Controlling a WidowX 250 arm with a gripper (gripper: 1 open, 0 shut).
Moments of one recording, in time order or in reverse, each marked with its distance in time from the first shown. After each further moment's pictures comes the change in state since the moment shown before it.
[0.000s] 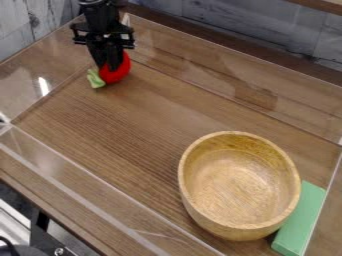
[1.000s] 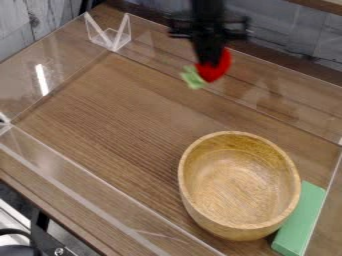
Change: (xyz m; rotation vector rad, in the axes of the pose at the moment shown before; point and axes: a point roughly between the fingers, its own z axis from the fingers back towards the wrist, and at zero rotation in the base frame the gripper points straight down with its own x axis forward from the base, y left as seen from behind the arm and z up) arm -0.013 -0.185 0.030 -0.068 -0.042 -0.018
